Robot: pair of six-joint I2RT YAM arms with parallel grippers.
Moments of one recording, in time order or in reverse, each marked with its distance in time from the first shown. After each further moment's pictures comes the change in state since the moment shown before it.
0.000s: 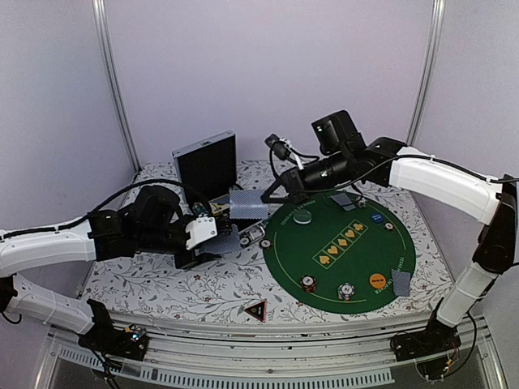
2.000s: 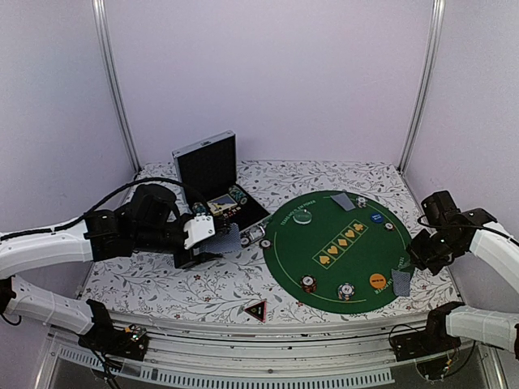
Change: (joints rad) left arm 0.000 -0.026 0.000 0.006 0.039 0.000; right arm -0.616 -0.772 -0.853 -0.467 0.729 0.888
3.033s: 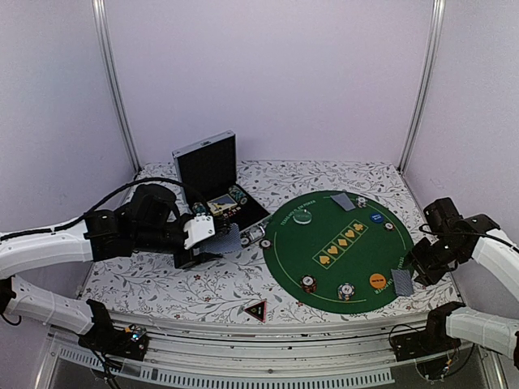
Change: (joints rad) left arm 0.000 0.000 0.000 0.000 0.004 0.000; right arm 0.000 -0.059 -0.044 -0.058 -0.095 0.047
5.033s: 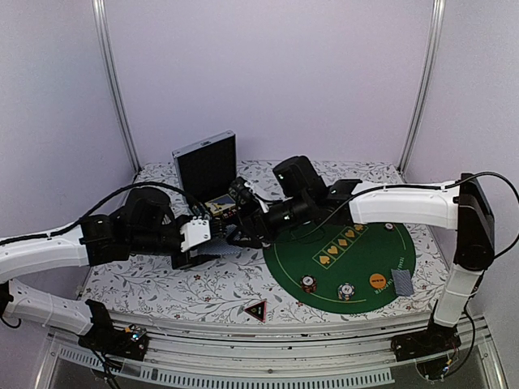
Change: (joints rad) left arm 0.000 -0.047 -0.045 0.045 0.005 0.067; right arm 0.760 0.965 0.752 0.851 -0.502 -0.941
